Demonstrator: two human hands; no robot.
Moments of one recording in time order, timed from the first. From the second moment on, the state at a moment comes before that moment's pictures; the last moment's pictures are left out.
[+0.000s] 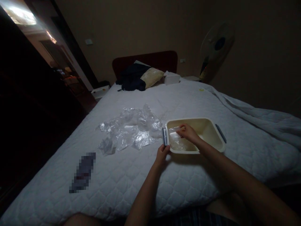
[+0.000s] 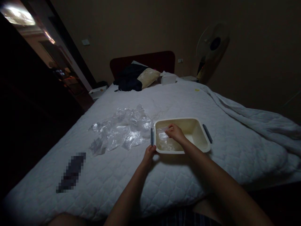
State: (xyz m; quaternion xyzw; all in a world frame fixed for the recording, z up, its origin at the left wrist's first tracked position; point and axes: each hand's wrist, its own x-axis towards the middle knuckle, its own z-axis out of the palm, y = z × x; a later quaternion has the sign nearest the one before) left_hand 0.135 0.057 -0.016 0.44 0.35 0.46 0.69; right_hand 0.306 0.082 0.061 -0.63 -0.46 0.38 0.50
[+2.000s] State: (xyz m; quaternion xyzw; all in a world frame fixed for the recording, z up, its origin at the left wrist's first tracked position) left_hand 0.141 0.066 -0.012 0.46 0.37 0.44 0.67; right_hand 0.321 0.113 0.066 -0.58 -0.74 0.22 0.27
